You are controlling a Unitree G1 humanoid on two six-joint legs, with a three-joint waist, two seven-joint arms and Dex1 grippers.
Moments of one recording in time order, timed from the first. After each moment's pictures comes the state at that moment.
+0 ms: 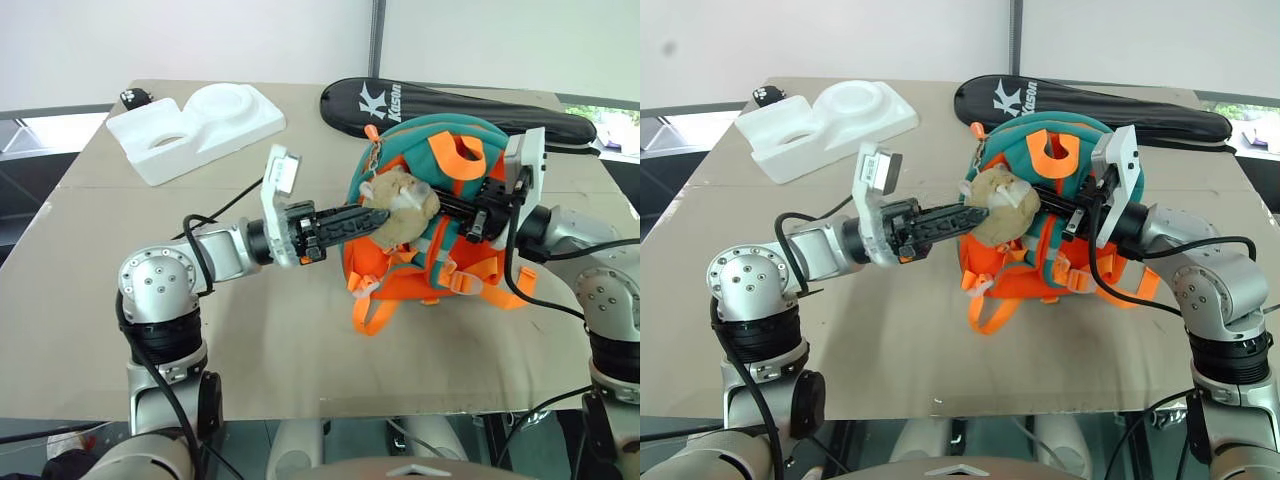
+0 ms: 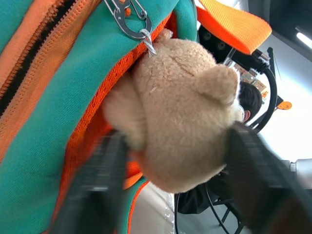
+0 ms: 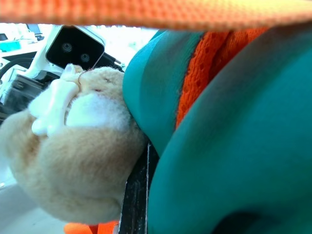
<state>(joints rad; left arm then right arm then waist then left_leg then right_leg) -0.60 0.42 0.24 -0.26 -1.30 1.28 -0.51 -0.50 -0.56 -0.08 -0.41 0.79 0.70 0.68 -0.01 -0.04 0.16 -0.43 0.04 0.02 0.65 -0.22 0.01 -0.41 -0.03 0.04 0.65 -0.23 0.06</state>
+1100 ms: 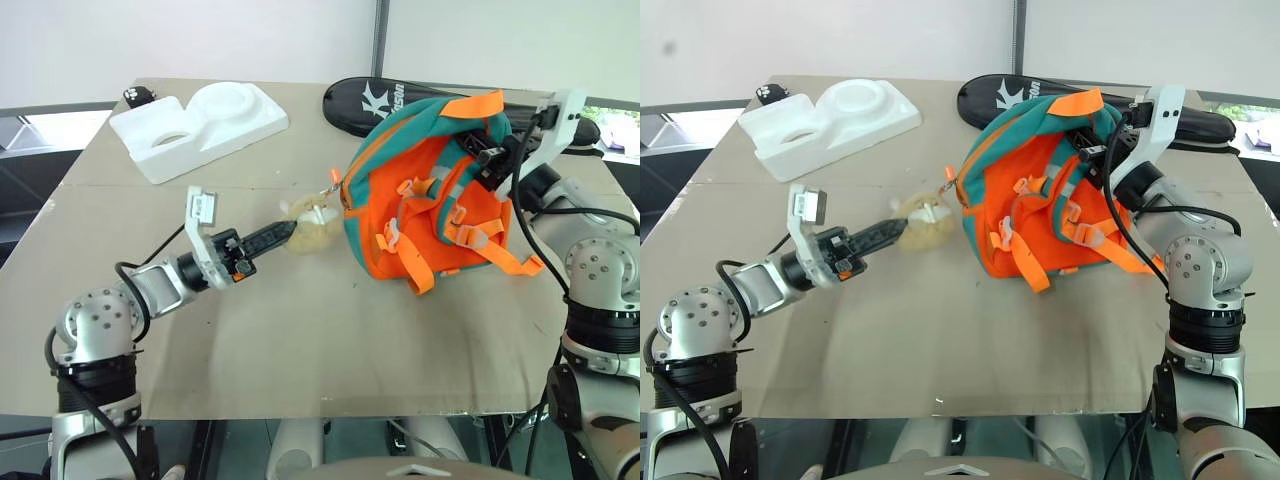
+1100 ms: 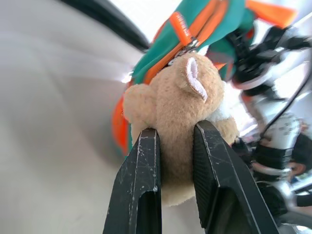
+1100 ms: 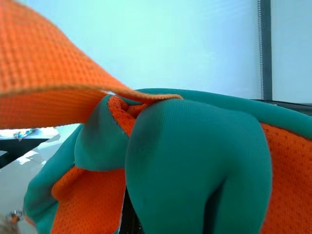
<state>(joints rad) -0.29 0.63 0.33 -0.09 -1.21 1.06 -0.62 -0.63 -0.41 -0.20 -0.22 0.80 0.70 0.25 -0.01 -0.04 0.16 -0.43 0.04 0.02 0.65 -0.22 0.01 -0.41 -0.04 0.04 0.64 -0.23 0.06</state>
